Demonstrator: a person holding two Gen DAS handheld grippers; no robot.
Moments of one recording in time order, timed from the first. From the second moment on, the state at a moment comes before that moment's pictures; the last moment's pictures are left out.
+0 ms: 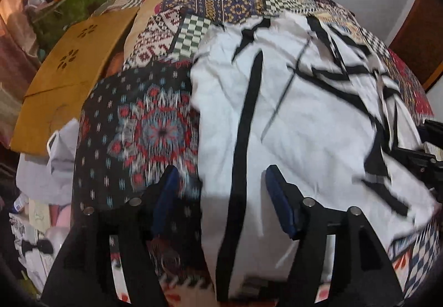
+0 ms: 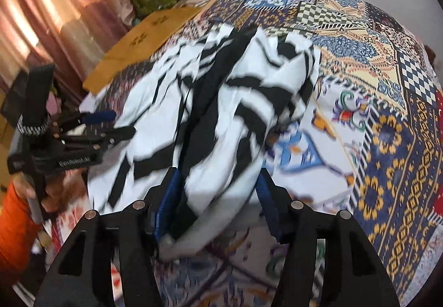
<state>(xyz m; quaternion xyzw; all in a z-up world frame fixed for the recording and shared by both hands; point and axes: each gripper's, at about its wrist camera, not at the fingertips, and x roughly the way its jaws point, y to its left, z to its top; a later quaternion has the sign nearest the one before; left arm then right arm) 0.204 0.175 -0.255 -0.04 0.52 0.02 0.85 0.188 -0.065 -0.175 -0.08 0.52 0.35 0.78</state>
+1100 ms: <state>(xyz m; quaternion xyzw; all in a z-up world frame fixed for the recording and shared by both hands) -0.029 0.067 0.015 0.00 0.13 0.05 0.99 0.002 -0.139 0.046 0.01 0.15 0.37 0.92</state>
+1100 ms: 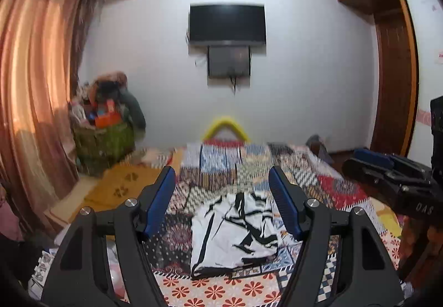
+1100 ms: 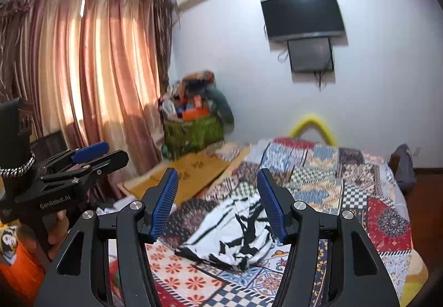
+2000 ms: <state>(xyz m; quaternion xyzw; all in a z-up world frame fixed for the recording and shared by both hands) -0.067 0.060 0.003 -0.02 0.10 0.07 0.99 -0.036 -0.142 0.037 0.00 0.12 0.30 0.94</state>
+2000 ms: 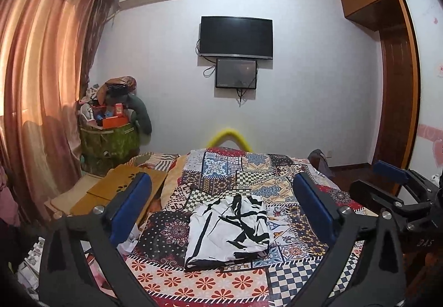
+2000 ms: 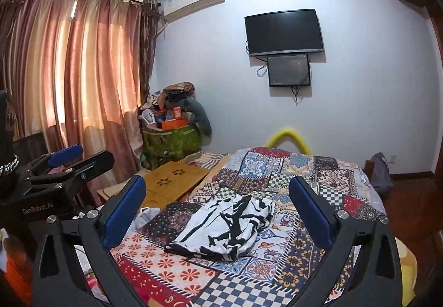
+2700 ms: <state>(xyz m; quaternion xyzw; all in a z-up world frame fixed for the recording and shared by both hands) -0.055 0.066 -0.005 -0.03 0.12 0.07 0.99 -0.031 -0.139 0.034 0.00 0.14 0.30 0.94</state>
